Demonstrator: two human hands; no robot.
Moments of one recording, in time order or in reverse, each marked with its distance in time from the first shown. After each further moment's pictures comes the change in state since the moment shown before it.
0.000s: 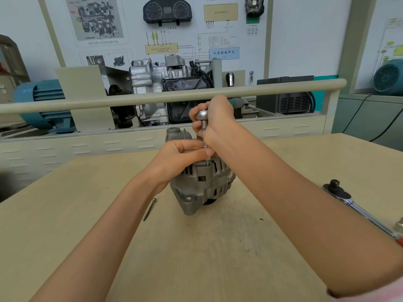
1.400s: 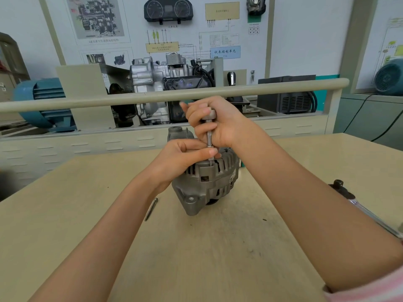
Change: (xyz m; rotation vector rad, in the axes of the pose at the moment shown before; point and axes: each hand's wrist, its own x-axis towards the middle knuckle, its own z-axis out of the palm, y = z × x) left_hand 0.002 -0.003 -0.002 -0.042 0.004 -0.008; right_hand 0.006 -0.010 -0.013 -0.008 -0.443 0.385
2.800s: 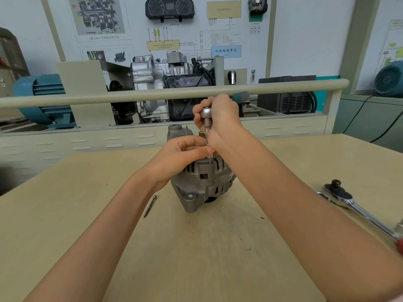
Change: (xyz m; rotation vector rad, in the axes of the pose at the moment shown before) left_hand 0.000 -0.004 -0.003 0.028 -0.027 0.019; right_hand 0.001 0.019 0.013 -0.016 0.389 -0.518
